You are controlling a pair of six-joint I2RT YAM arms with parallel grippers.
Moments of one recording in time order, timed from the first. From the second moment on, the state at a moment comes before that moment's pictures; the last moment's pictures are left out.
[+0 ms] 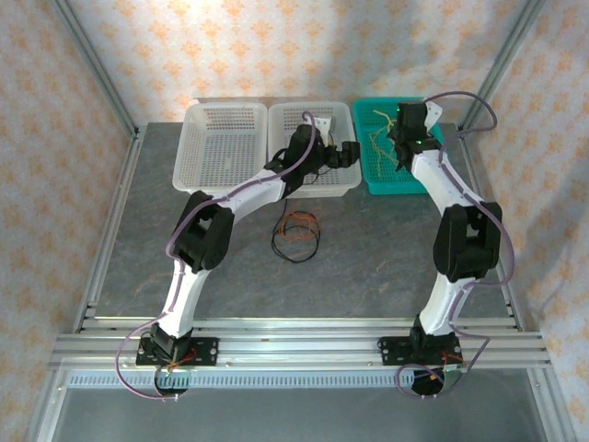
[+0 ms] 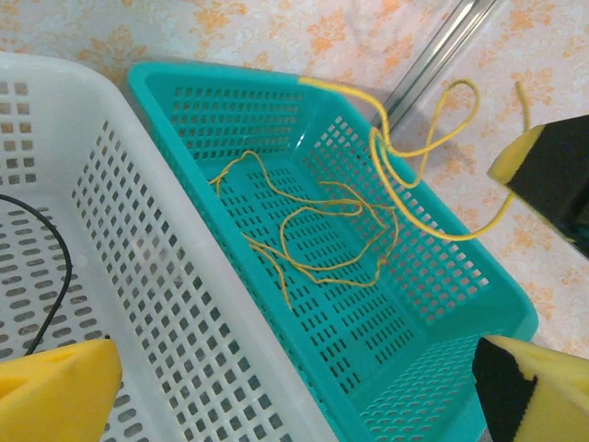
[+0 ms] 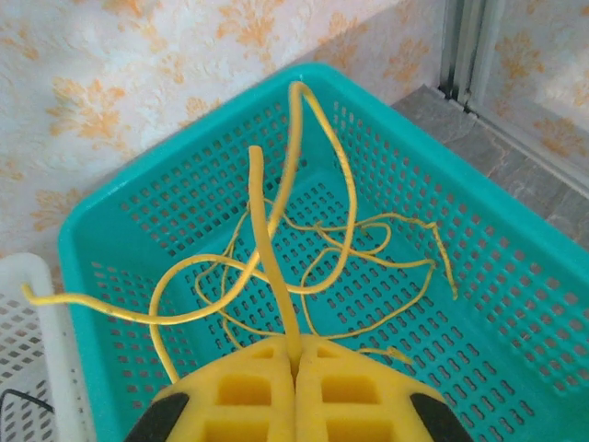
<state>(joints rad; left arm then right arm) -0.57 2.21 1.80 0.12 0.13 -0.46 0.11 1.87 1.58 -0.30 0.39 0.56</state>
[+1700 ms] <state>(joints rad) -0.60 1.40 0.68 0.30 -0.06 -0.57 0.61 1.47 1.09 -0.27 0.29 0.47</state>
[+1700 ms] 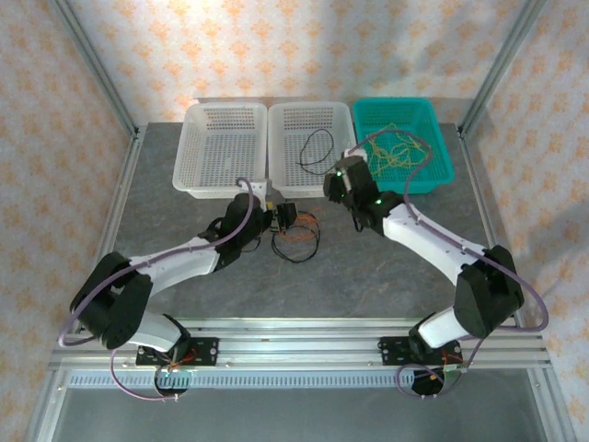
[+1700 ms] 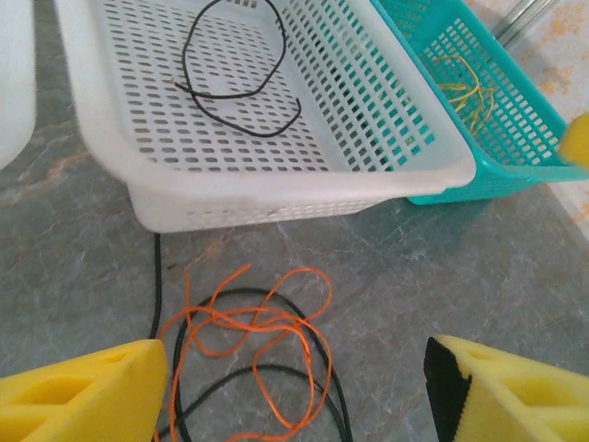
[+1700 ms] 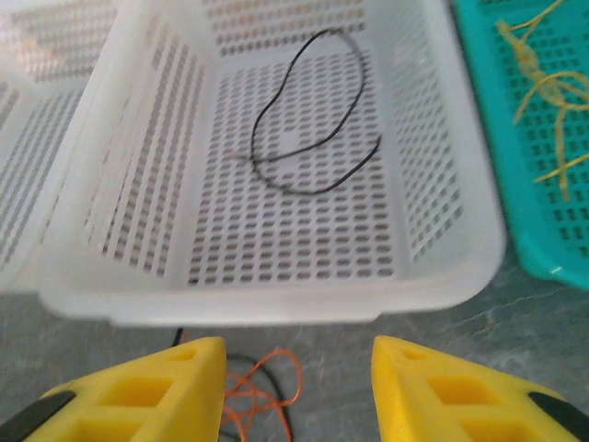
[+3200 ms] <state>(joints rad) -0.59 1.27 0.35 0.54 -0.18 -0.79 0.83 1.83 0.91 0.07 0.44 0.58</state>
